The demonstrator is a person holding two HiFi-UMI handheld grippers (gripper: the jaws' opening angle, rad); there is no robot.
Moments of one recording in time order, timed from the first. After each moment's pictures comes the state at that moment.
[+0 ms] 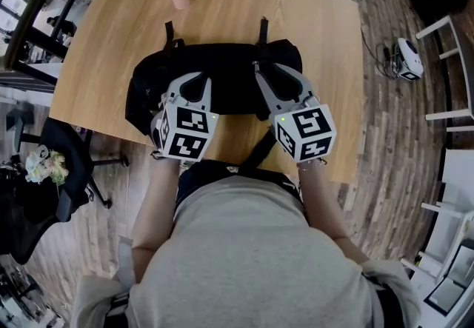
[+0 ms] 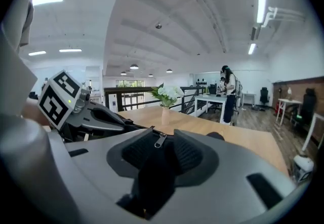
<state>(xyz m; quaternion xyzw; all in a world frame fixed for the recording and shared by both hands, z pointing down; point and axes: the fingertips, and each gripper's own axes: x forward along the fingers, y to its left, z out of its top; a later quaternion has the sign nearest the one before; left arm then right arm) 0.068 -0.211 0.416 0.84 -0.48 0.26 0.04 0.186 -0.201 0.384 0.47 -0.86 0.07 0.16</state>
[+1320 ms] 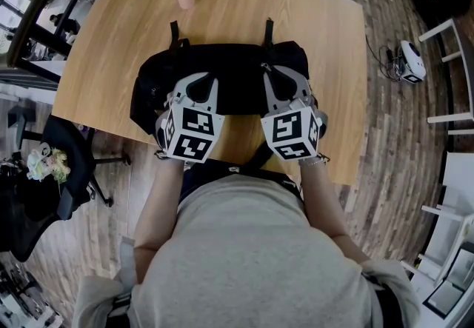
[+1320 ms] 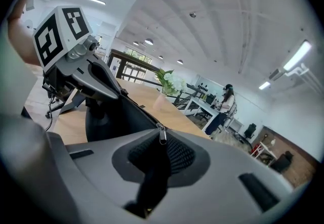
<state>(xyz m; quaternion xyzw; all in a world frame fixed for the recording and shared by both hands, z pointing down) 0.071 -0.210 0.414 0.85 -0.47 0.26 0.04 0.184 -0.210 0.402 0.48 -0.81 -0.09 0.33</state>
